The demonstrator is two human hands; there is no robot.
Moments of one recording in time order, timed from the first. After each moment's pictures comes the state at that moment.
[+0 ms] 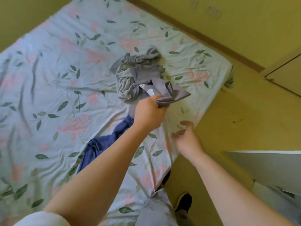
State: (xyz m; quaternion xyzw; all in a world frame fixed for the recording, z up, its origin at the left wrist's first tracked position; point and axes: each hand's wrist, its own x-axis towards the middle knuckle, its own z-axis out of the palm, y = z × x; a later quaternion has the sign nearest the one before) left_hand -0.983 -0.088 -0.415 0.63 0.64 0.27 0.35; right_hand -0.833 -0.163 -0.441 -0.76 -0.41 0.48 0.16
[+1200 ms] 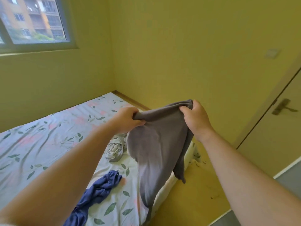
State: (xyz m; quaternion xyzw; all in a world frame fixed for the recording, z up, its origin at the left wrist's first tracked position) left_hand -0.937 -0.167 -0.131 0.75 0.60 0.22 0.16; right_hand -0.679 -0.177 -0.107 -0.59 -0.57 0.30 0.50
